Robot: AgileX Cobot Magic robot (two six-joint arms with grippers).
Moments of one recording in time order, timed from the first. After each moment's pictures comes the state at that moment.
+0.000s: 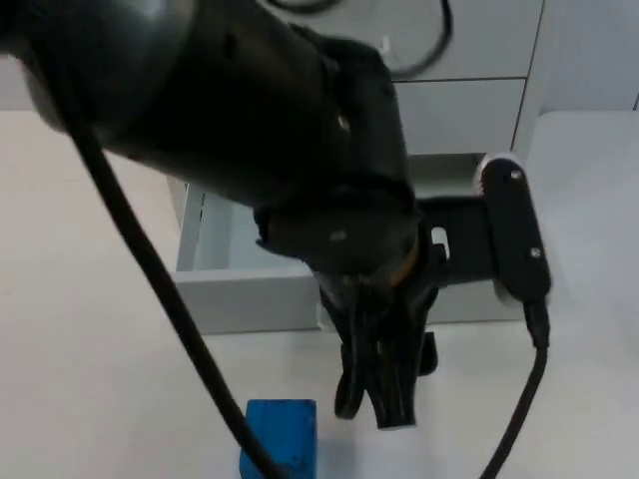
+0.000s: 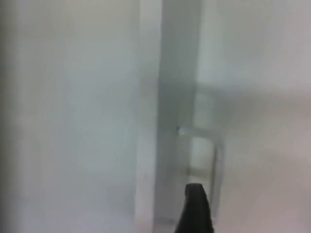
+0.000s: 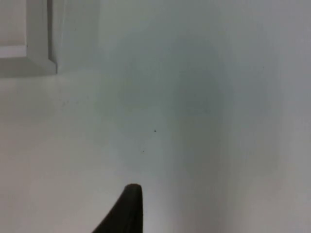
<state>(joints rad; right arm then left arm) -0.02 0.92 -0.68 0.01 0.83 -0.03 -0.96 1.90 -1.08 0.61 0.48 0.02</state>
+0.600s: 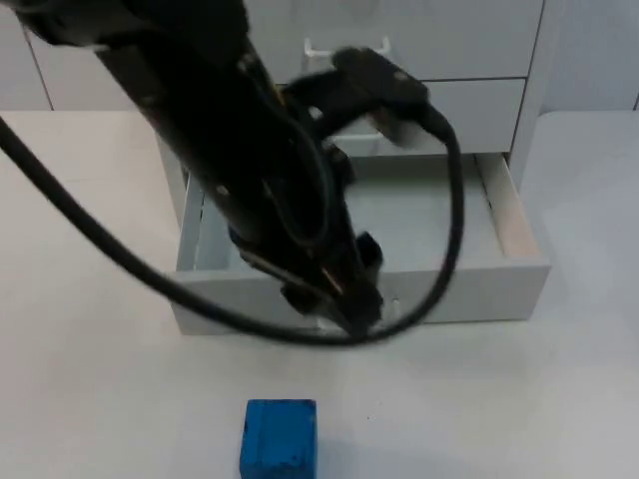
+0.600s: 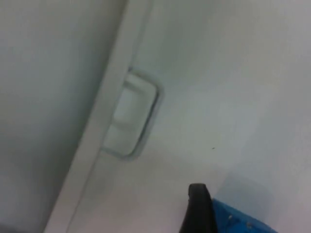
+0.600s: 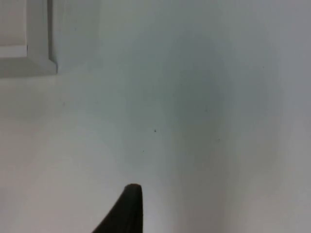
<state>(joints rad) -0.02 0.92 -0.68 0.01 0.83 -0.03 -0.66 1.73 -1.08 -0.37 0.67 0.64</state>
